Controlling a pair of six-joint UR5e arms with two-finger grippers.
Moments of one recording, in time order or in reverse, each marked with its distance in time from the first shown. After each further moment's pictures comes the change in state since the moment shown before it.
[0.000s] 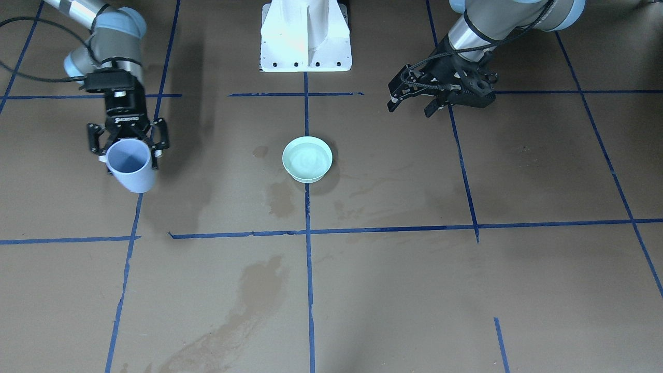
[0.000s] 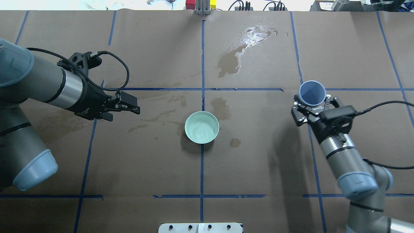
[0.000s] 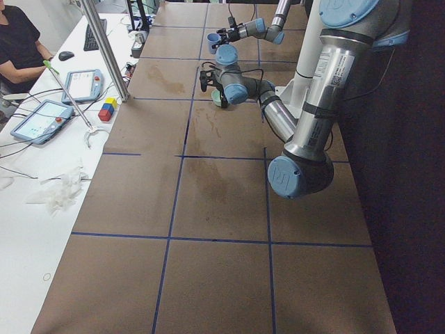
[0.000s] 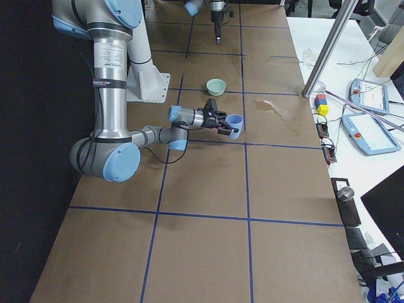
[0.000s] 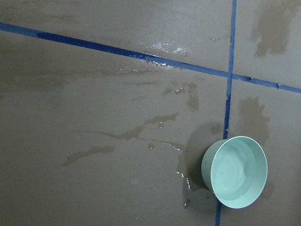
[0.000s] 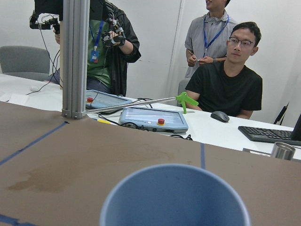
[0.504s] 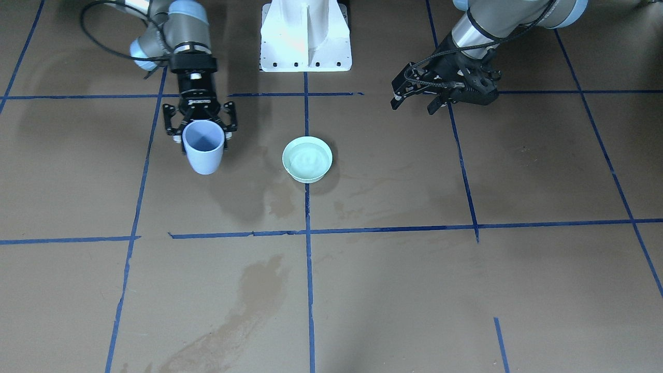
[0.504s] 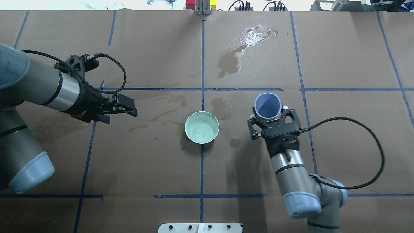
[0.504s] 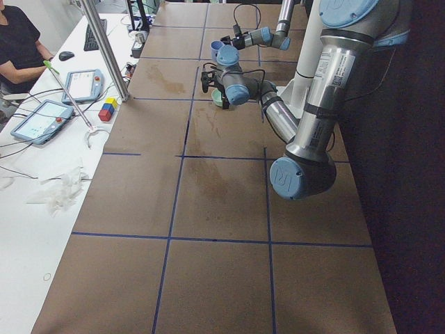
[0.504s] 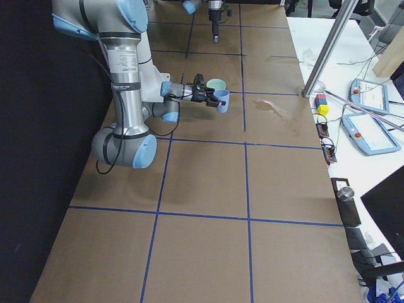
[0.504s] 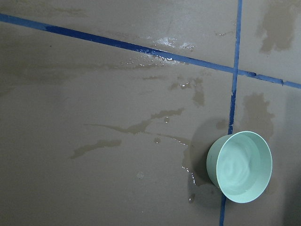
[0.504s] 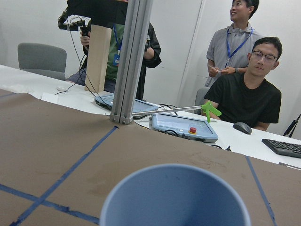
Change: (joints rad) left arm 0.001 0.015 -0.008 0.000 0.000 0.000; right arm -0.110 0.209 0.004 -0.285 -0.112 0.000
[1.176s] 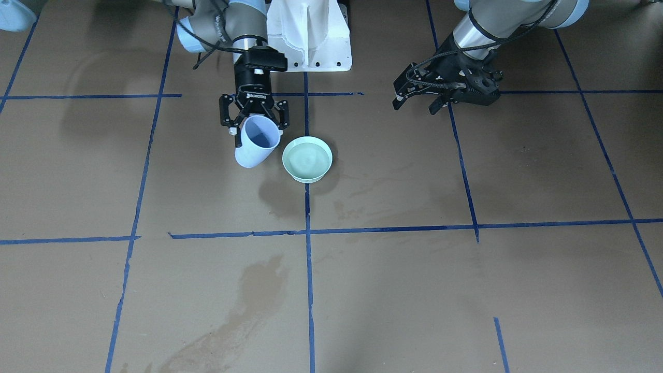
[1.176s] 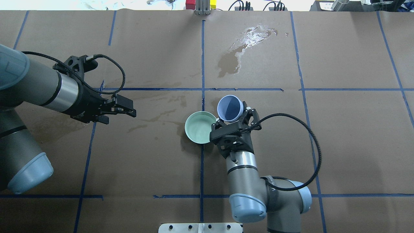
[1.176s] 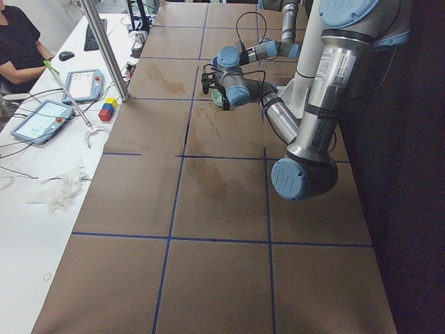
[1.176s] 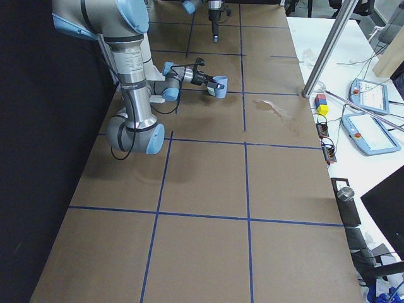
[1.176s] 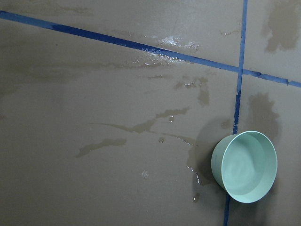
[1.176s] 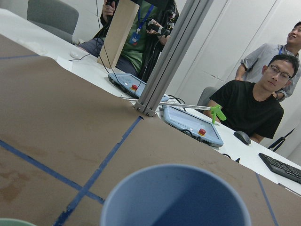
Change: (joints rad) left arm 0.001 0.007 0.001 0.000 0.000 0.000; right arm -0.027 0.211 -0.006 -0.469 -0.001 -0.011
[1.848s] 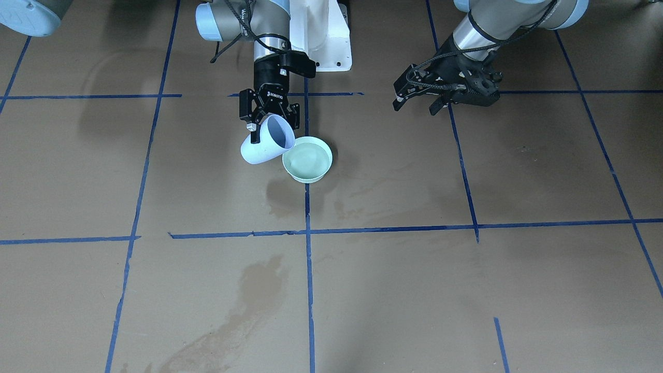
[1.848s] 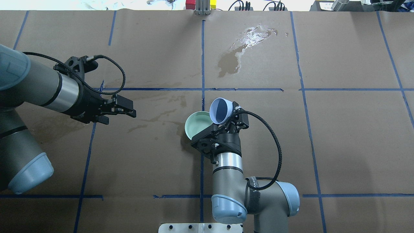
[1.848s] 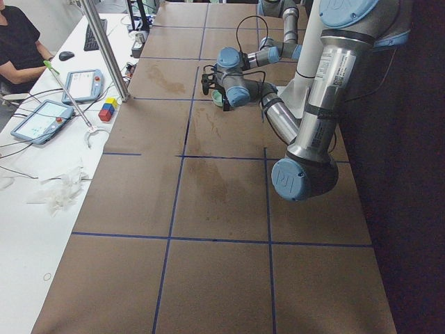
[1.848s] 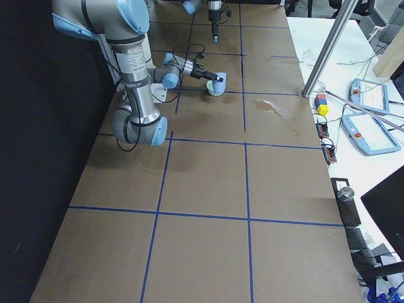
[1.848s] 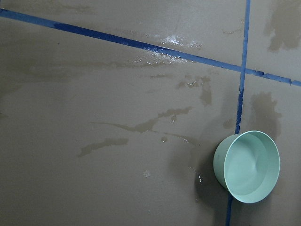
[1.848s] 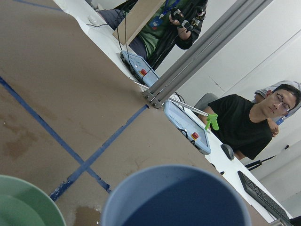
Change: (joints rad) left arm 0.001 0.001 0.003 0.000 0.000 0.000; right arm -0.007 0.065 -0.004 -0.217 -0.007 -0.187
